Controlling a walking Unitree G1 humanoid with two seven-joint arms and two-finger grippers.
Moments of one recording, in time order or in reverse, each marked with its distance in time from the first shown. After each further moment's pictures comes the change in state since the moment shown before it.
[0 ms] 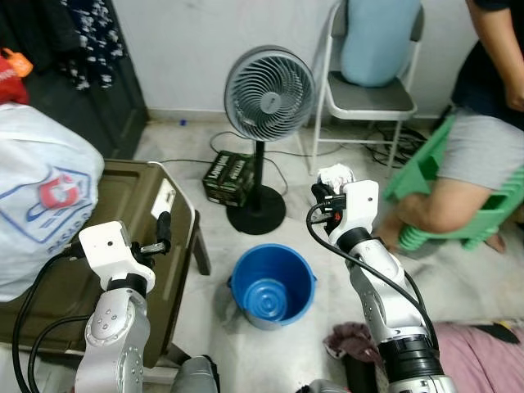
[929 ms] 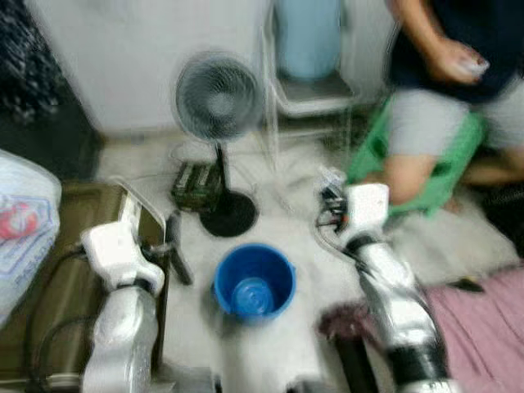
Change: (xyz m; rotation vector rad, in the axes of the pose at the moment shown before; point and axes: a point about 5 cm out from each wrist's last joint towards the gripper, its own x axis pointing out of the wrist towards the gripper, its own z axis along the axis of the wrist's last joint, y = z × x) left arm -0.002 -0.006 -0.004 -0.012 0.014 -0.016; right arm -0.007 -0.011 -0.005 -0.001 0.019 -0.036
